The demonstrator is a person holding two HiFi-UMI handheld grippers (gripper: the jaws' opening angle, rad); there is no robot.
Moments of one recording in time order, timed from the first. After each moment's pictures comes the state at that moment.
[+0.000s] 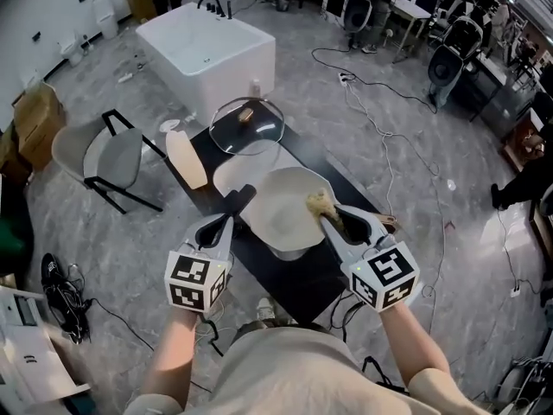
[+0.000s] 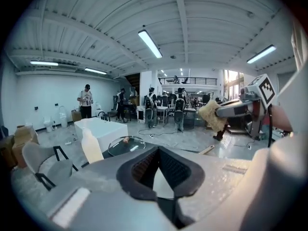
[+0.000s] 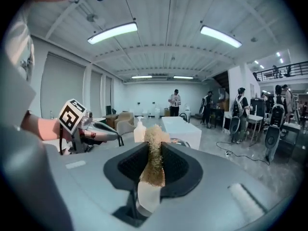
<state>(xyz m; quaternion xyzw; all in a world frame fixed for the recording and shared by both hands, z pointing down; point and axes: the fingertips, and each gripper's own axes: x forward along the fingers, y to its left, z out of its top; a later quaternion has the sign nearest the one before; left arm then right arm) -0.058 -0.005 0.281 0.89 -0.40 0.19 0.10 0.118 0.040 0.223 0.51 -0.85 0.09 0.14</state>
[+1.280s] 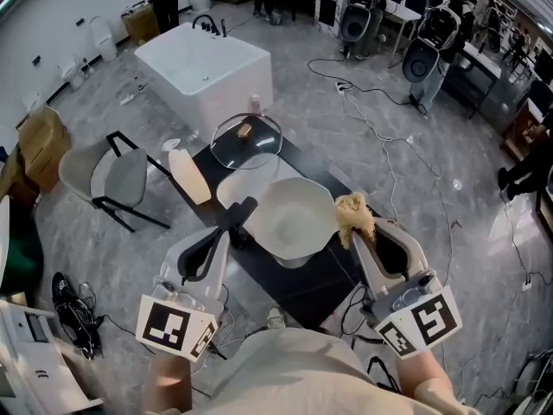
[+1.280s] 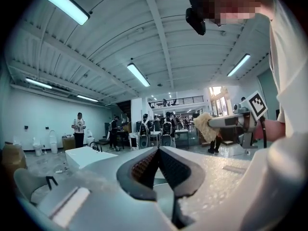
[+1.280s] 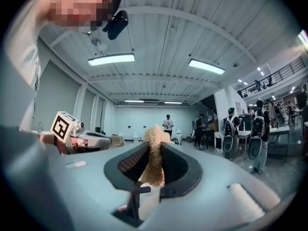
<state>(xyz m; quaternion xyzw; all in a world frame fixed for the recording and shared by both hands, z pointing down) -0.046 0.052 0.130 0.93 -0.37 0.07 -0.02 0.138 0.108 0.094 0.57 -0.82 0.01 0.00</state>
